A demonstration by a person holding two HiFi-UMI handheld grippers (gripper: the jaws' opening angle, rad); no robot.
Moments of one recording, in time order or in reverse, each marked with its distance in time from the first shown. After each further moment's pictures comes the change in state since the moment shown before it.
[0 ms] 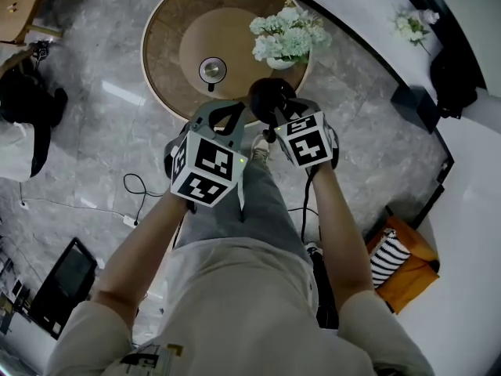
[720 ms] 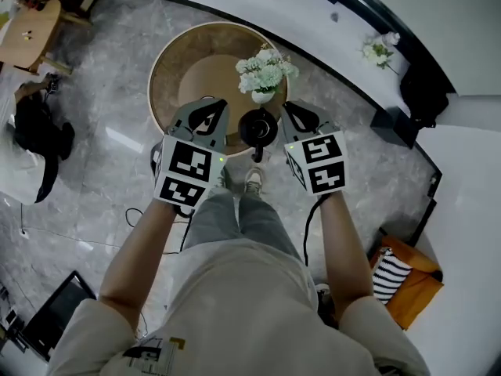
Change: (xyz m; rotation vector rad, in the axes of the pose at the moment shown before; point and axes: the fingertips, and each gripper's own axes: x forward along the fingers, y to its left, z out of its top) left arm -0.113 0.021 0.113 0.047 -0.212 0.153; right arm -0.194 -0.010 0.106 -0.020 -0.384 -0.152
